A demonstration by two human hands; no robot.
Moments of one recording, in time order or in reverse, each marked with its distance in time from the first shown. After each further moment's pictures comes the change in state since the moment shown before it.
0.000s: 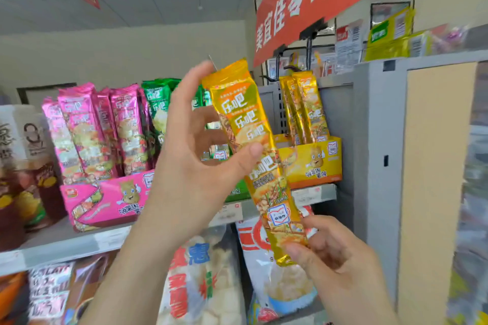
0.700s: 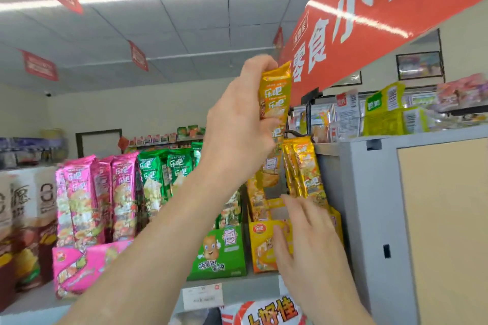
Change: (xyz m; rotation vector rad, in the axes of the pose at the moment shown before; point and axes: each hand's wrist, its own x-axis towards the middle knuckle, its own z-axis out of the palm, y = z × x) left_hand 0.138 0.007 0.073 0.783 0.149 0.321; right_hand 0.124 -0.016 -0.005 -0.833 0.062 -0.482
